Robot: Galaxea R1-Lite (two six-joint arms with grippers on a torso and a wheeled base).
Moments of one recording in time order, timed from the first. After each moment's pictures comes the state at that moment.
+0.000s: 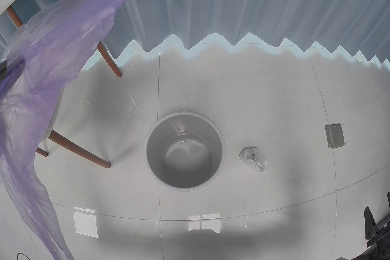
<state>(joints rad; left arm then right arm) -0.10 0.92 -0.62 -0.74 -0.85 -1.69 0.00 0.02 -0.02 0.00 0.00 0.00</state>
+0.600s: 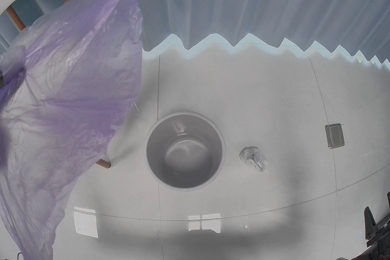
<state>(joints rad) -0.17 0.93 -0.60 -0.78 -0.88 -1.80 0.00 0.02 -0.02 0.00 0.00 0.00</state>
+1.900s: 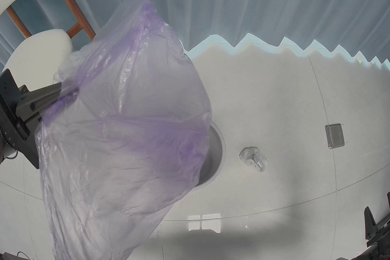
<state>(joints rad) -0.21 1.15 -0.53 -1.00 -0.94 -1.79 0.00 0.02 -0.02 0.00 0.00 0.00</state>
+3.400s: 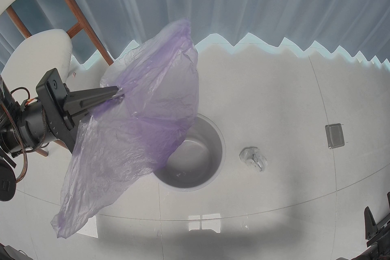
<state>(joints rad) -0.24 1.41 -0.59 -1.10 -1.00 -1.75 0.00 0.02 -0.02 0.00 0.00 0.00</state>
